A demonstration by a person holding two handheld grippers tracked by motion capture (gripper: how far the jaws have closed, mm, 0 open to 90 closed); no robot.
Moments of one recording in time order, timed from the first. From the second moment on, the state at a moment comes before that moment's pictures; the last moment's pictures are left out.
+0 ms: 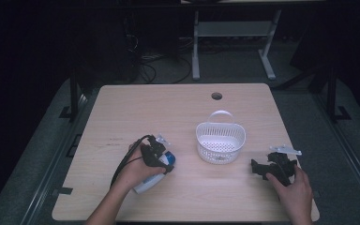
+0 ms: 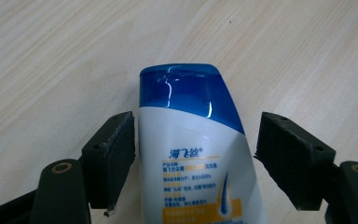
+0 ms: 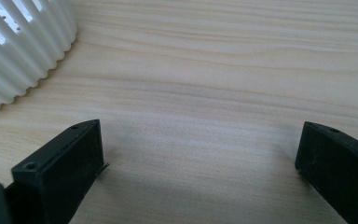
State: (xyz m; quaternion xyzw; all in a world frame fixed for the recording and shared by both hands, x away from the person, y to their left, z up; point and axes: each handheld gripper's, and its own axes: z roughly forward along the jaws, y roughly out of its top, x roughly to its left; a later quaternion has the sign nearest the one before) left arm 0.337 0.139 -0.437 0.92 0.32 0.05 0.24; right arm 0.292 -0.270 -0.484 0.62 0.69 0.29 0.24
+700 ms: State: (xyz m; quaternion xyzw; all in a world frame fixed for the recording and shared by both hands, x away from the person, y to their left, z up) left arm 0.334 0.131 -0.449 0.92 0.32 0.07 0.21; right arm 0.292 -0.270 -0.484 0.62 0.69 0.29 0.24
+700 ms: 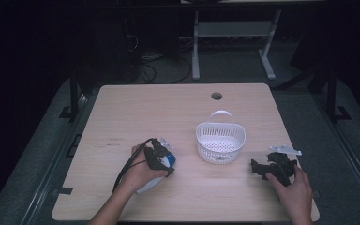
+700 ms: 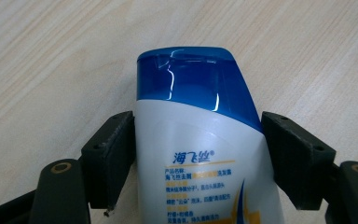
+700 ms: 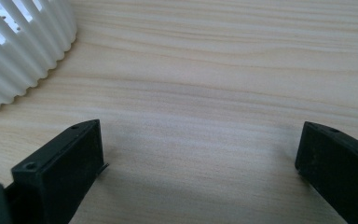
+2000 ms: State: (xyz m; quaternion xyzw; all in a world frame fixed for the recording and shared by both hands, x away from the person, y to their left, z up) left arm 0.332 0.166 -0.420 0.89 0.33 0.05 0.32; right arm 0.293 -0.270 -0.484 0.62 0.69 0.29 0.24
